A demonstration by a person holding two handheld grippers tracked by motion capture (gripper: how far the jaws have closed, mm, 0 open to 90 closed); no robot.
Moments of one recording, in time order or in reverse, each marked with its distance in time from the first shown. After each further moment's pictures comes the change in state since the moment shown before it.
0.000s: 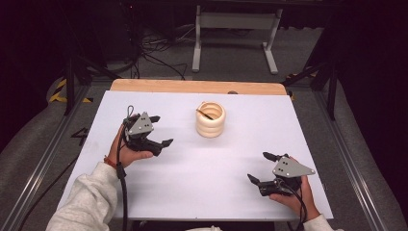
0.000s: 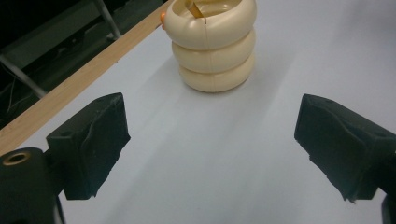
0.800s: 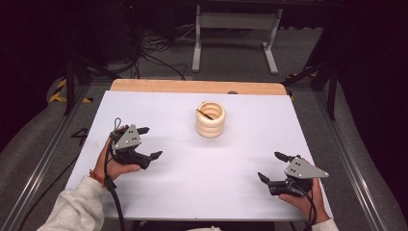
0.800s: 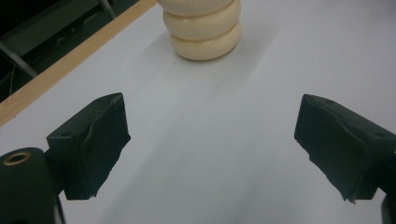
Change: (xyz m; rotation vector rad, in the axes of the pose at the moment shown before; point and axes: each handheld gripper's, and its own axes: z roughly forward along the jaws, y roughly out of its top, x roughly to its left) left arm -0.015 -0.030 -0.033 0.041 0.006 0.000; right arm -0.013 -0.012 -0.020 -0.010 -0.070 0.030
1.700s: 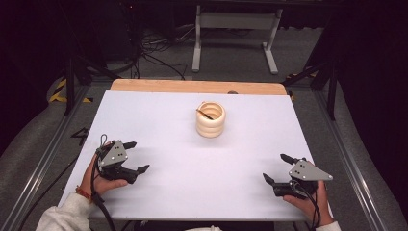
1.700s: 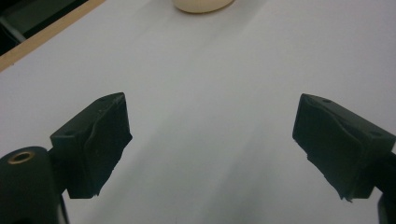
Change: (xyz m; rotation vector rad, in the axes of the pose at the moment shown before) left arm -0.011 -0.049 -0.021 0.033 0.014 -0.045; right arm -0.005 -0.013 -0.006 0.030 -0.045 0.013
